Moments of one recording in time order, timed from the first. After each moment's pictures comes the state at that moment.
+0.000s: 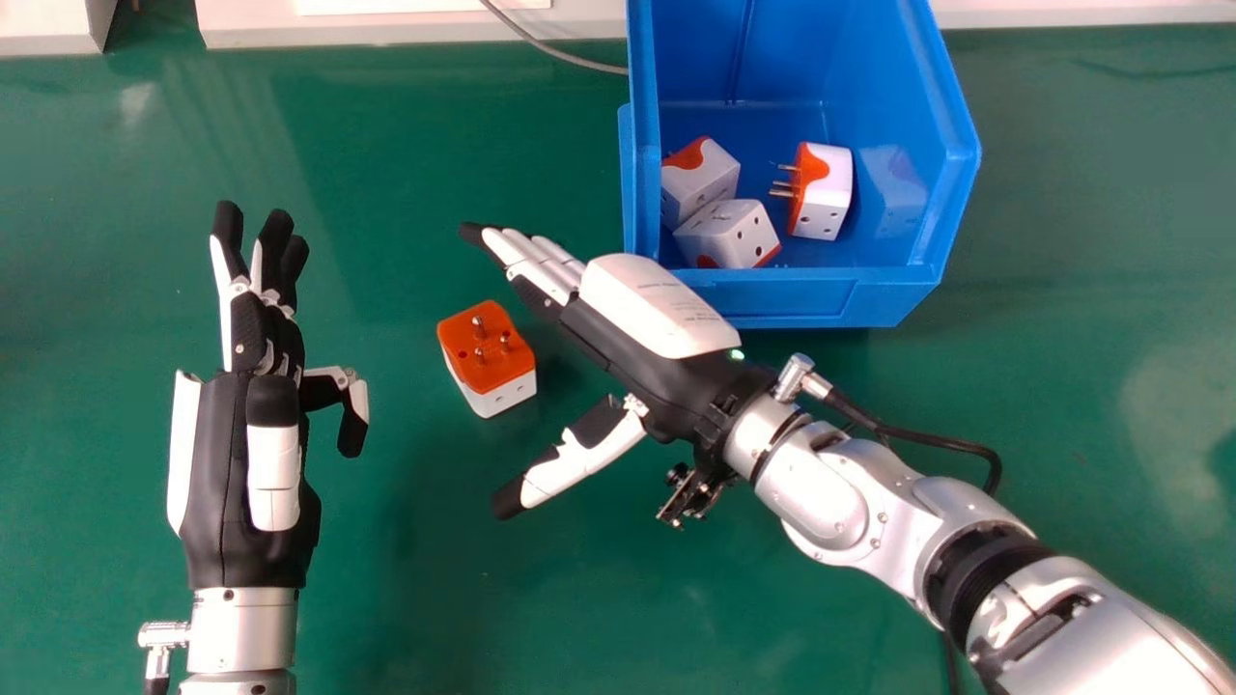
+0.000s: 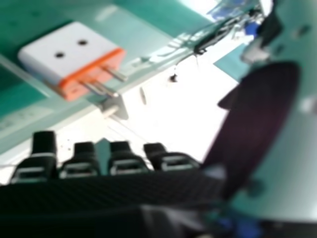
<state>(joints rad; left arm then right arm) -0.19 0.11 0.30 1.00 -0.33 -1.20 -0.49 -0.78 -0.06 0.48 1.29 -0.70 -0.77 -0.30</state>
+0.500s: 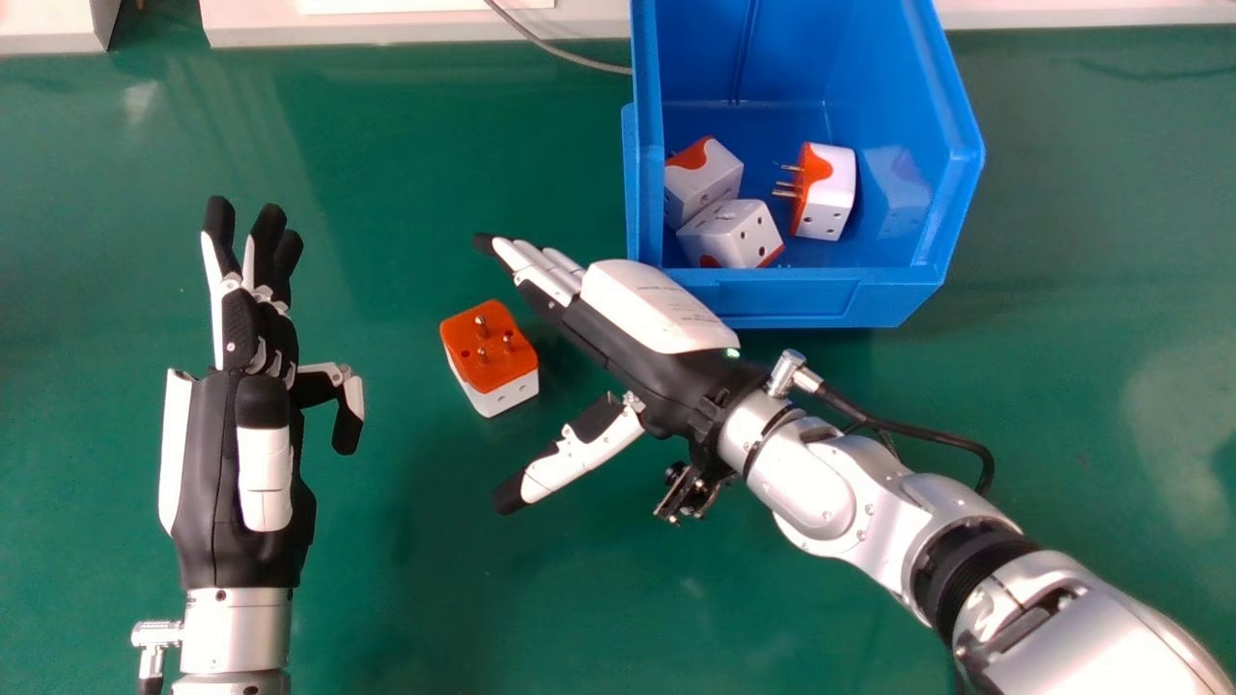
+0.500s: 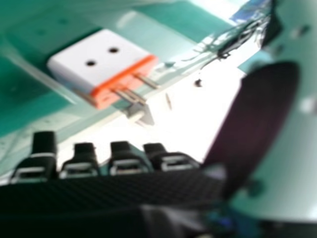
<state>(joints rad) -0.19 0.11 0.30 0.97 -0.38 -1.19 -0.54 -0.80 -0.04 0.45 1.32 -0.65 -0.68 -0.22</state>
